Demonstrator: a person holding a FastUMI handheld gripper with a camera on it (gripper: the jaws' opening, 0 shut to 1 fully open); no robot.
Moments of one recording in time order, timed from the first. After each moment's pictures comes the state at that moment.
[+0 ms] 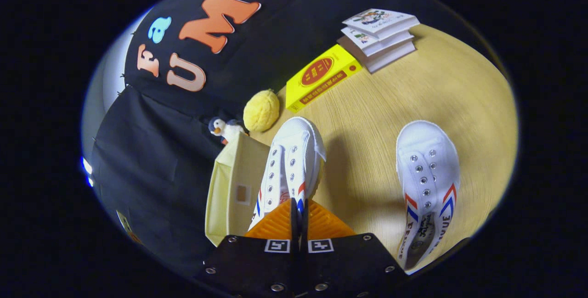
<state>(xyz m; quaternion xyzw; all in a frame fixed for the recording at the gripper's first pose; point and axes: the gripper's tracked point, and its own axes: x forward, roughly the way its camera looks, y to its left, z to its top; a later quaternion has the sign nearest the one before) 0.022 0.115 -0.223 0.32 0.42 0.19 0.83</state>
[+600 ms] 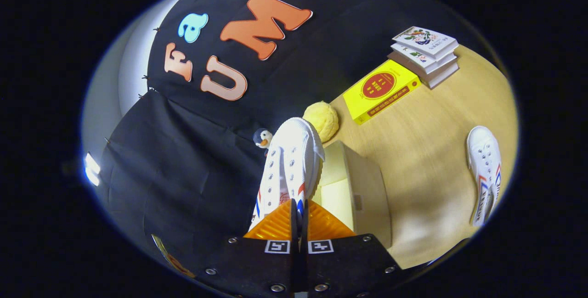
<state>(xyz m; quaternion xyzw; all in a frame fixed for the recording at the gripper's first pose) 0.007 0.274 -0.151 0.35 0.38 0.23 0.82</state>
